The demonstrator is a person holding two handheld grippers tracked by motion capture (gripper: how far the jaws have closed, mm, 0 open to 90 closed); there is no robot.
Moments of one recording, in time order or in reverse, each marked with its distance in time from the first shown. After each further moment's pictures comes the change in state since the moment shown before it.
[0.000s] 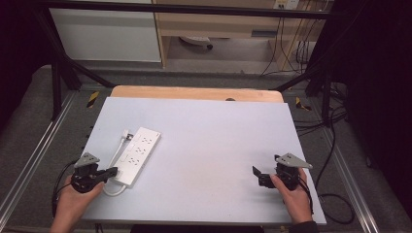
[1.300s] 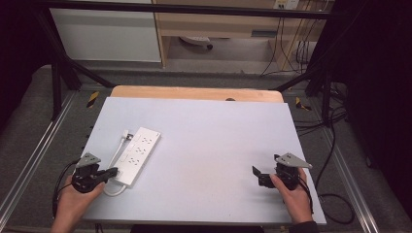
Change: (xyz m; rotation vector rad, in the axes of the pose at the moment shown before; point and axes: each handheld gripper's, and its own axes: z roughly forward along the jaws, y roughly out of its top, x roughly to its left) left arm -0.003 0.001 0.001 0.014 0.017 0.007; right arm 0.001 0.001 0.000 -0.002 0.004 -0.005
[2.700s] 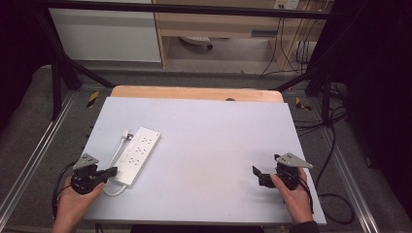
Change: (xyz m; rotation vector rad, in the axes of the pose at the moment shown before) left arm 0.000 -0.004 -0.002 -0.053 -0.008 -0.018; right arm 0.000 0.001 -0.001 -0.005 0.004 0.007
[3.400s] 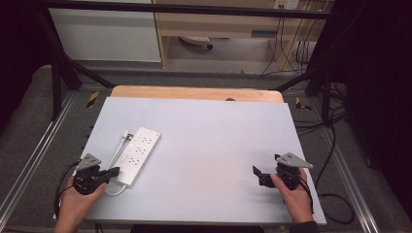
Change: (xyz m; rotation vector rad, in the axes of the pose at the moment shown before) left arm -0.005 0.000 0.003 -0.010 -0.013 0.034; right arm -0.001 0.000 0.000 -0.003 -0.003 -0.002
